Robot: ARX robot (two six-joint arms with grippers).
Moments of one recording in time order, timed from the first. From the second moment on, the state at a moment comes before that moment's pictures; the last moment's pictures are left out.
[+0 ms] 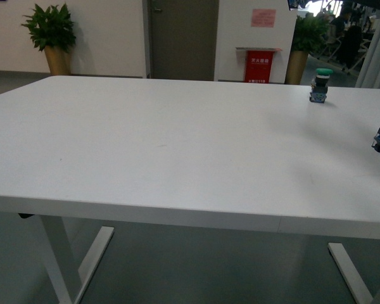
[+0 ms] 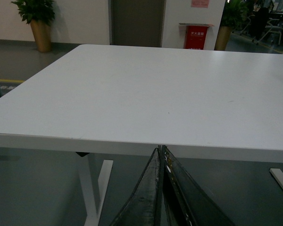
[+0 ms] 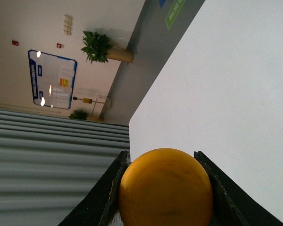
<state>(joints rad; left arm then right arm) 0.00 0.19 0.02 0.20 0.00 0.00 0.14 1.58 1.31 0.07 -0.24 1.21</state>
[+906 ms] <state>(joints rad) 0.00 0.00 0.02 0.00 0.00 0.00 0.19 1.83 1.76 -0.28 0.05 0.59</state>
